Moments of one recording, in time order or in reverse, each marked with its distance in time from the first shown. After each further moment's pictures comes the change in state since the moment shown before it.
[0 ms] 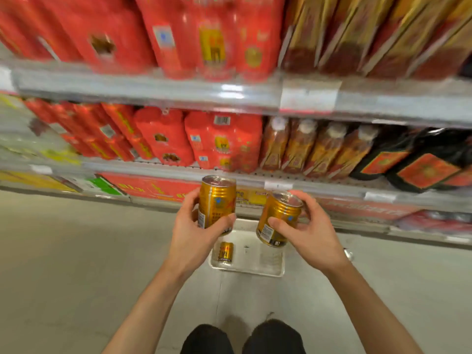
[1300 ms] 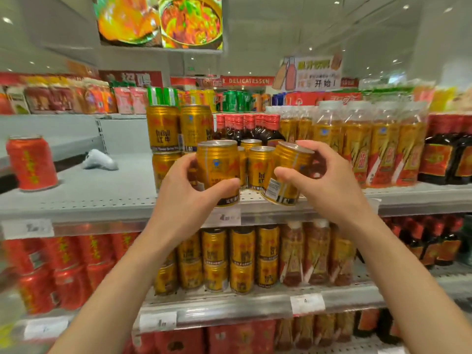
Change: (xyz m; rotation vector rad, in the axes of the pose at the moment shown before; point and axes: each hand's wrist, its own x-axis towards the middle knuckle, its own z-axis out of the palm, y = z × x) left_hand 0.021 0.657 -0.257 0.051 0.021 0.894; right_hand -0.118 -0.719 -0.072 -0.223 0.543 -0.826
